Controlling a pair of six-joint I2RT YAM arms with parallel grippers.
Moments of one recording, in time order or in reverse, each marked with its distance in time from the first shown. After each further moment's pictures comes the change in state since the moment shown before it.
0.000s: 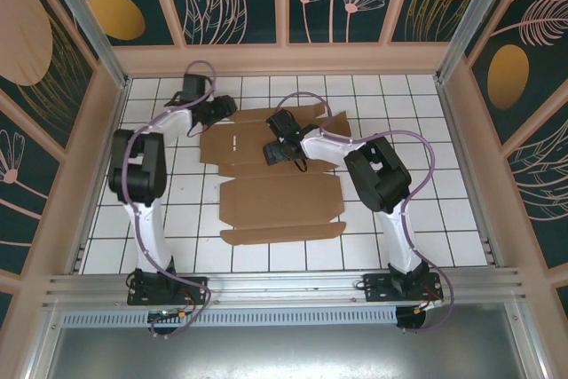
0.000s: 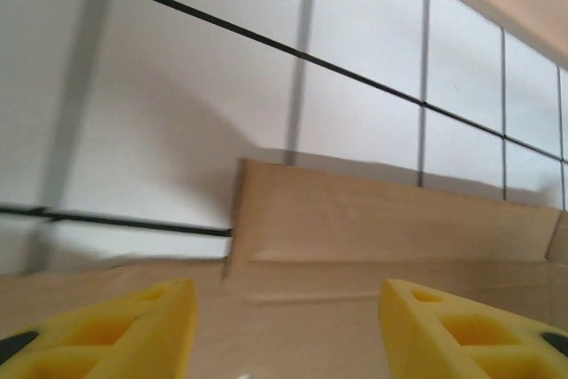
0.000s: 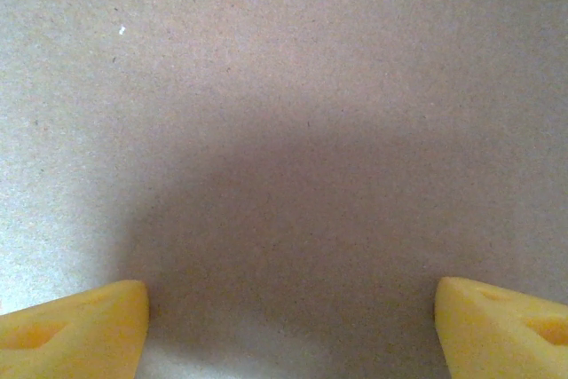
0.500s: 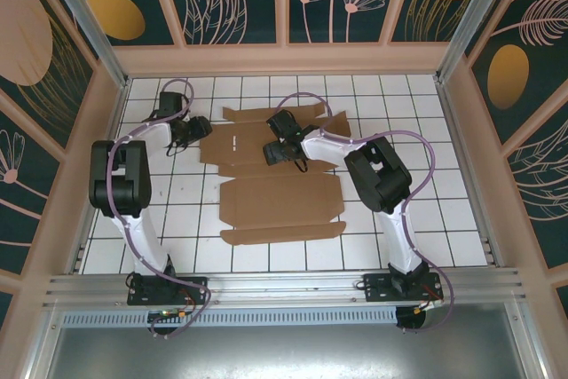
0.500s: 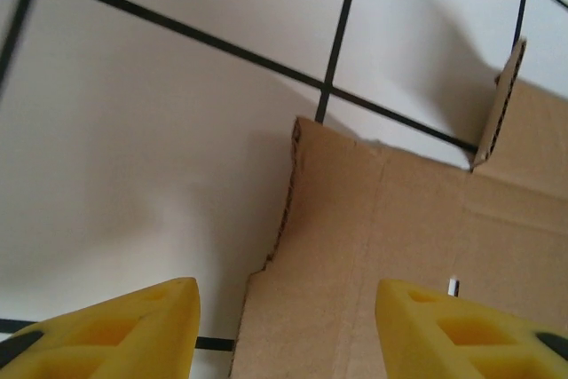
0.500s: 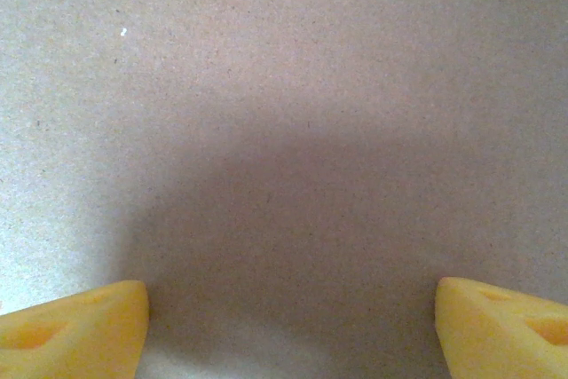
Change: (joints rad) left arm 0.100 -0.080 -0.209 -0.035 -0.026 0.087; right arm 0.000 -0.003 -0.014 0.024 -0.004 -0.003
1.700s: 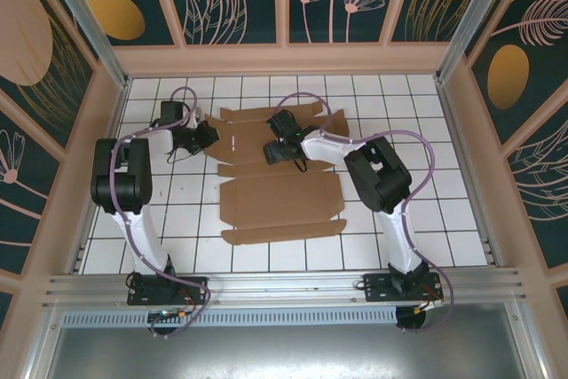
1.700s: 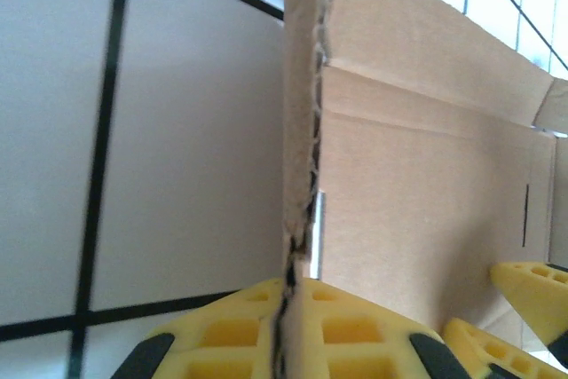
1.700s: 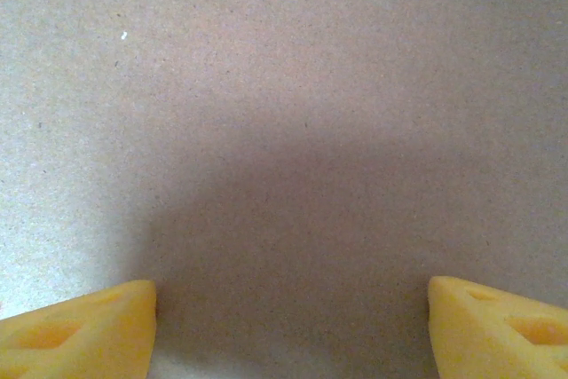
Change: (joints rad) left arm -0.007 0.013 -0.074 0.116 0.334 -0.041; right arm -0.001 0.001 -0.005 0.023 -0.003 -0.019
